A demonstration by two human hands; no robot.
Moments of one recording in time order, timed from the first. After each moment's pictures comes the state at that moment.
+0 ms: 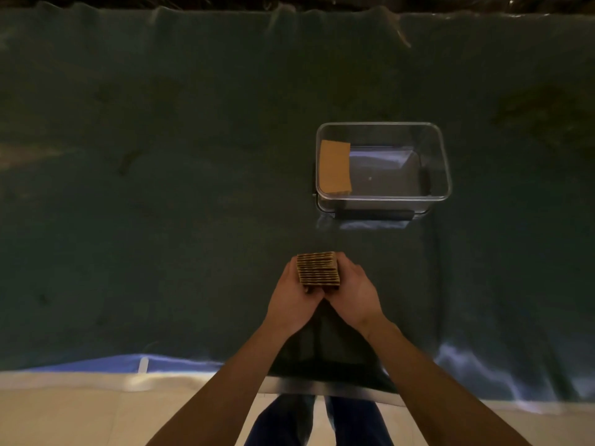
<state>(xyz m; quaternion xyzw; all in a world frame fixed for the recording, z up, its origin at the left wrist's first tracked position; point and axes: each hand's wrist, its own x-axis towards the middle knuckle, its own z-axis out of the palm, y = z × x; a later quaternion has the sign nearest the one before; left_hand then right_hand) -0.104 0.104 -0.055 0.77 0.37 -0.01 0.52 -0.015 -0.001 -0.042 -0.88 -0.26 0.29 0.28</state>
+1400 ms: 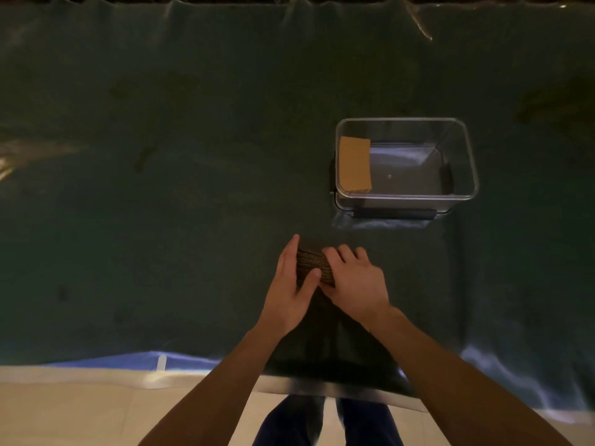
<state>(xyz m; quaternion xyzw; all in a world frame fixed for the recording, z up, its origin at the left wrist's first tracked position) -0.129 0.141 -0.063 0.79 0.31 0.04 0.53 -0.015 0.034 -0.041 -0.88 -0.43 0.19 0.06</state>
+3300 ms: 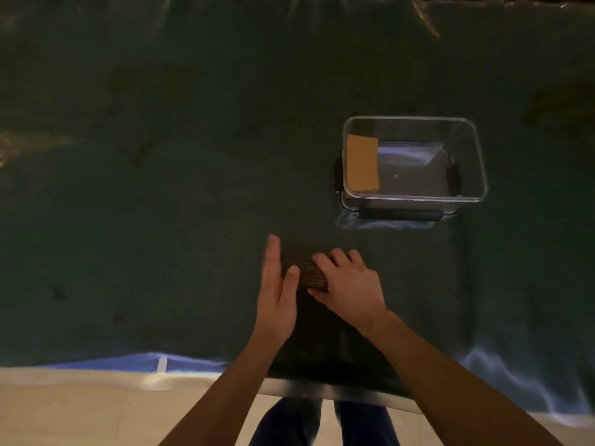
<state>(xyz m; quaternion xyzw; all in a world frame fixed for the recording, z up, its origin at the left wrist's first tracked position) -0.149 0.141 -0.052 0.69 0.38 0.15 0.60 -0.026 0.044 -0.044 -0.87 -0.45 0.20 0.05</state>
